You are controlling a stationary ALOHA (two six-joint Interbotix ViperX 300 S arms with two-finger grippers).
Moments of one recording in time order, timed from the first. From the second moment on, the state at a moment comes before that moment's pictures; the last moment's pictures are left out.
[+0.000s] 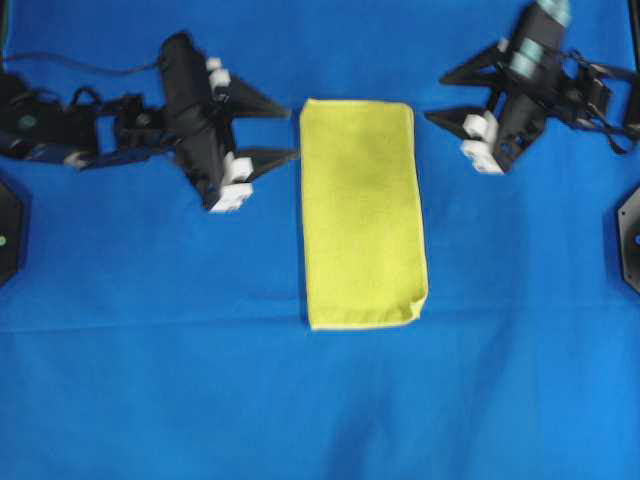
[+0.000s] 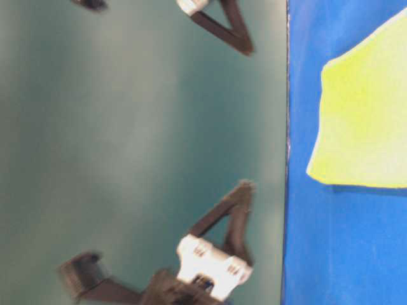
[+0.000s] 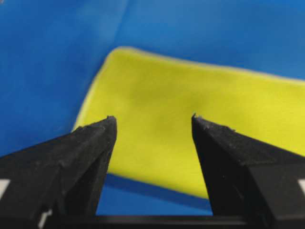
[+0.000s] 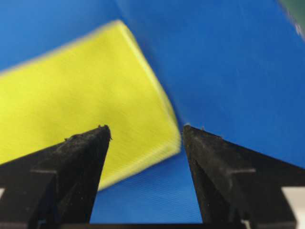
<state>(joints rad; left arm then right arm) 0.24 -0.03 0.81 -0.03 -0.35 0.00 -0.45 -0.25 0.94 -0.29 -0.04 0.32</state>
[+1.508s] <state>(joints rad) 0.44 0.34 0.61 -0.03 -0.32 0.15 -0.56 0.11 0.78 -0.33 -0.06 0.32</state>
